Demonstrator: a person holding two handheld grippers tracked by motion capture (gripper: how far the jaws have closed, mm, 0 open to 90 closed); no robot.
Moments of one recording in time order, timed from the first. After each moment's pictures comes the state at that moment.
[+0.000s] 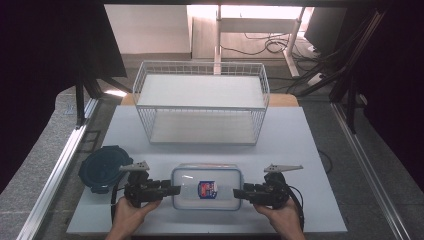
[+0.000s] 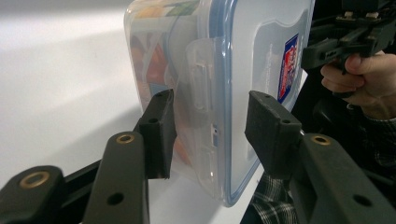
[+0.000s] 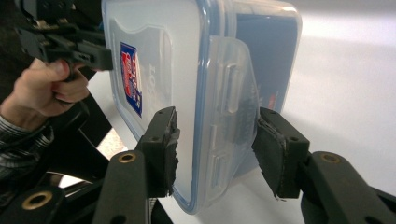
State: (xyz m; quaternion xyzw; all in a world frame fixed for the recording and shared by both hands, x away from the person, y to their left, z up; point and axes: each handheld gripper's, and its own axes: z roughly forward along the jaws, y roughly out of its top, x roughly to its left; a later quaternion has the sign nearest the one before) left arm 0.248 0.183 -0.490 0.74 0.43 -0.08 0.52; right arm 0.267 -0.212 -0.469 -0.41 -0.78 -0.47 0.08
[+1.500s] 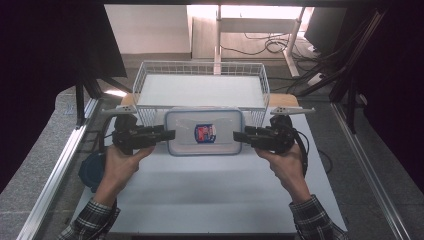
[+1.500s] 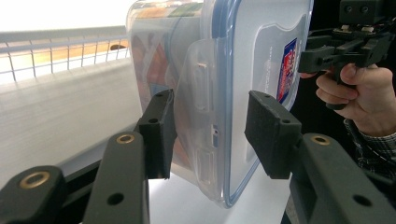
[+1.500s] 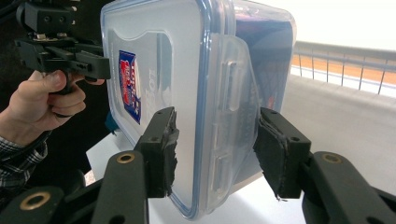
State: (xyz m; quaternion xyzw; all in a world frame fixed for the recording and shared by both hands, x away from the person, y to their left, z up) left arm 0.317 0.202 -0.363 0.72 0.40 0.00 0.56; right arm 0.345 -0.195 -0.347 -0.35 -0.77 -0.54 -0.01
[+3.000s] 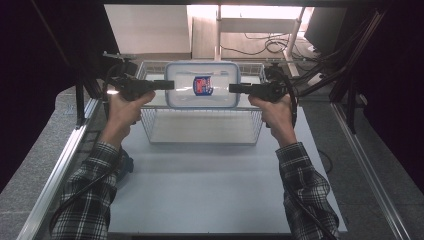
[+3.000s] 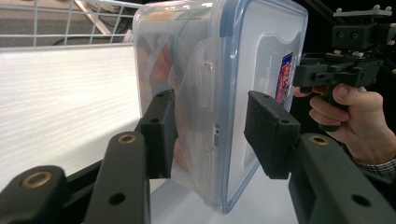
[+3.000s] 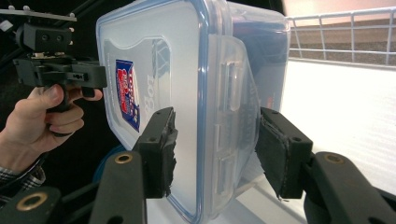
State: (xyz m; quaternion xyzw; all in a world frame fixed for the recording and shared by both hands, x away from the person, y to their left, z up) left arm 0.428 0.220 -0.314 0.69 0.44 -0.02 0.57; right arm 0.456 -0.175 -0.301 -0.39 -0.74 -0.55 0.01
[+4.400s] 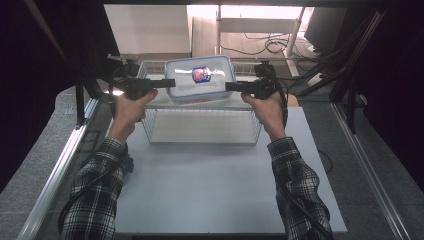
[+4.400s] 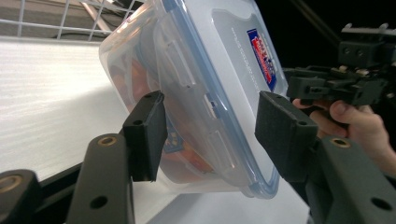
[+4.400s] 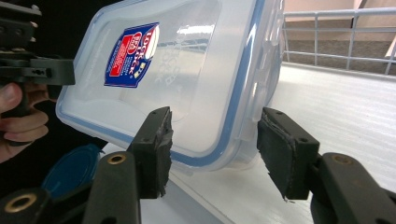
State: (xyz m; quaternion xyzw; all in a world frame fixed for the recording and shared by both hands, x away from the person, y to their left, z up) left arm 0.453 0.226 -0.338 0.66 0.46 -0.04 0.59; right arm 0.472 -0.157 -0.309 -0.42 -0.75 -0.51 -0.05
